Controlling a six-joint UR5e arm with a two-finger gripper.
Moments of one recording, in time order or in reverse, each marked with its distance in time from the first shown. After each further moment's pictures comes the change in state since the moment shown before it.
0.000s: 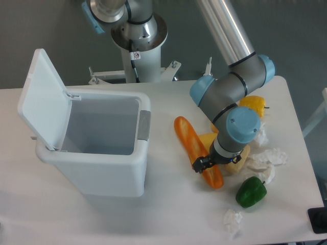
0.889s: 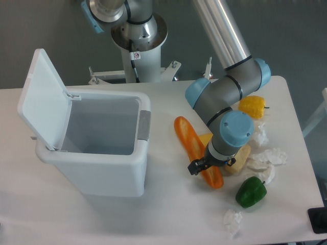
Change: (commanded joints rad) arm -0.011 -0.005 0.003 0.000 0.003 0.002
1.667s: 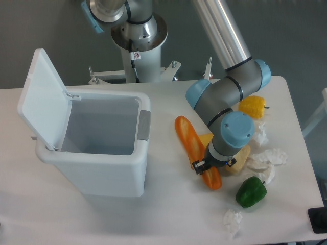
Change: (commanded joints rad) arm 0.008 0.005 0.002 -0.002 -0.006 -0.002
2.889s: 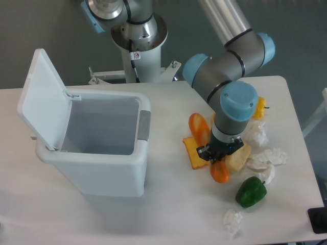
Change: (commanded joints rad) arm 0.000 0.201 0.005 -0.011 0.029 0.253
